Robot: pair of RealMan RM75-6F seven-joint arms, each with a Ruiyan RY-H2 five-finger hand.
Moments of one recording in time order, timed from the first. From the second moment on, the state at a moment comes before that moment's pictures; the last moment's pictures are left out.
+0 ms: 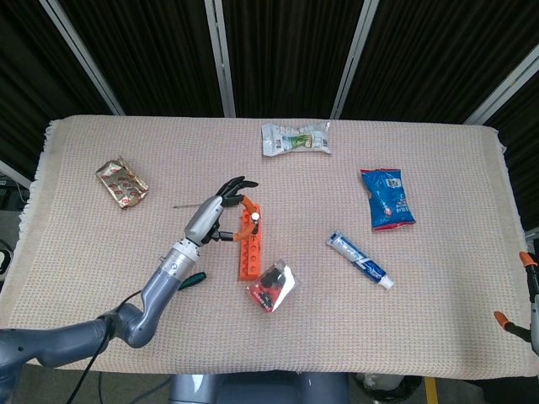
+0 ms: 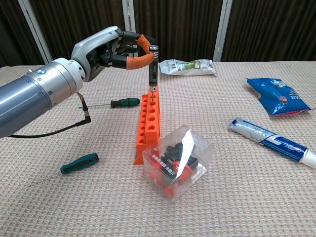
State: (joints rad) left arm -0.82 -1.74 -0.29 -1.29 1.35 1.05 -0.57; right arm -0.04 -1.10 0.10 -1.58 -1.42 1.57 -0.01
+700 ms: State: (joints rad) left arm -0.81 -1.80 -0.24 -1.19 1.43 1.10 -0.60; right arm -0.04 -1.10 0.10 -1.58 -1.42 1.57 -0.02
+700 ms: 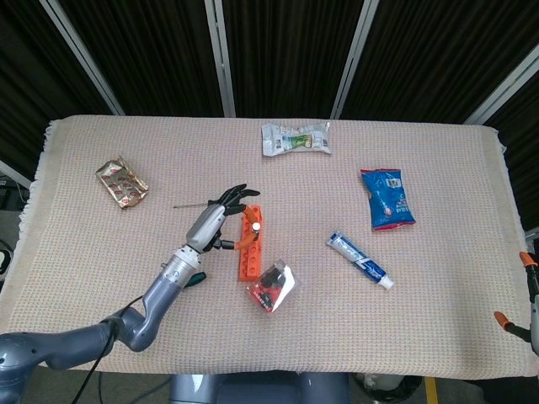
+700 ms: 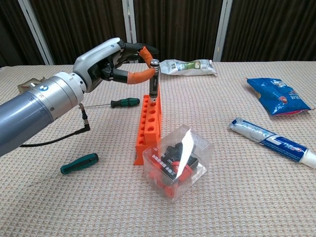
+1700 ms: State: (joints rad) left arm -0.79 -1.83 -0.21 -1.14 1.45 1.12 -0.63; right arm -0.04 -1.10 0.11 -1.58 -1.41 1.56 -0.02
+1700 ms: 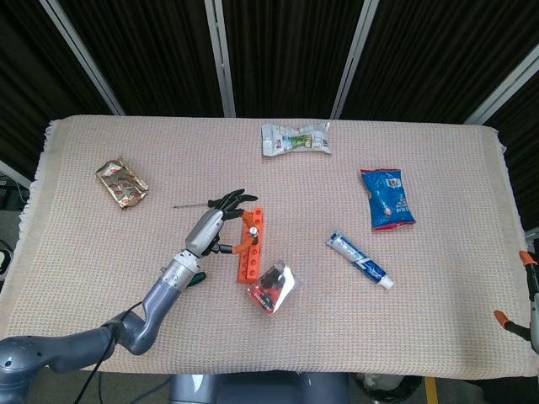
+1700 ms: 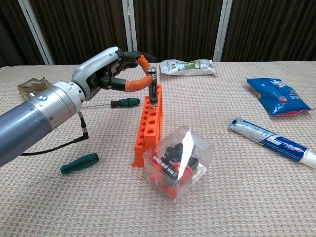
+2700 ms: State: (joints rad) left arm -0.78 -1.83 -0.21 -1.13 1.43 1.10 -0.64; right arm -0.04 -1.10 0.11 -1.59 -1.40 1.55 -0.03
